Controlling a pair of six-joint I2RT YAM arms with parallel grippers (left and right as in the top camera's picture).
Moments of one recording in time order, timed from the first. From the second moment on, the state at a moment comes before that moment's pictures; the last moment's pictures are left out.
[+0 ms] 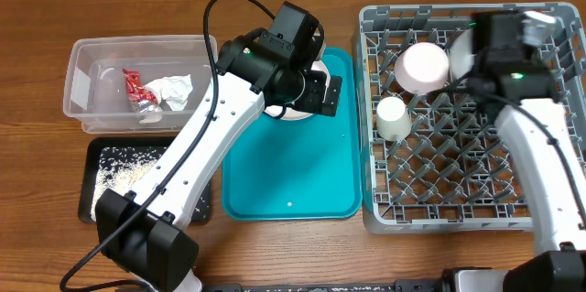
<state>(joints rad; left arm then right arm) -0.53 1.79 1.74 -1.10 0.21 -0.33 0.00 1.51 1.35 -0.77 0.69 0.38</state>
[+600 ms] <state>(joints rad) -0.53 1.79 1.74 -1.10 0.21 -0.33 -0.30 1.62 1.35 -0.69 0.81 0.40</state>
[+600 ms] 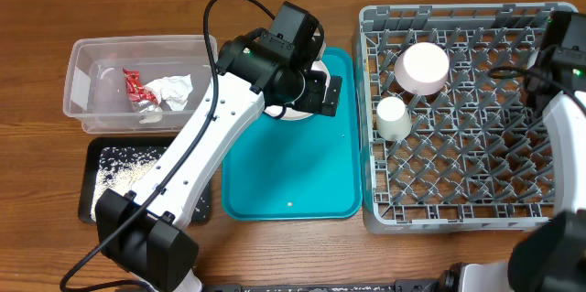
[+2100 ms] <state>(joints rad) -0.53 1.79 1.74 -1.10 0.21 -0.33 -0.17 1.81 1.37 -0.74 0.78 0.07</state>
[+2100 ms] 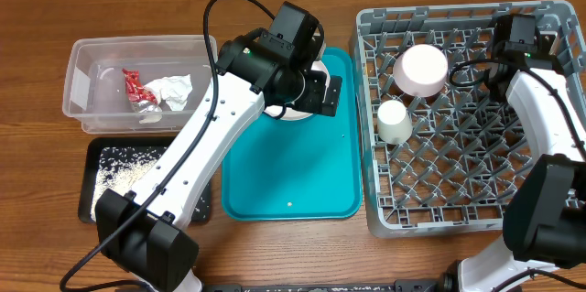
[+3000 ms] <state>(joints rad) -0.53 1.79 1.74 -1.10 0.21 -0.33 -0.18 1.70 1.37 -1.00 0.72 0.07</state>
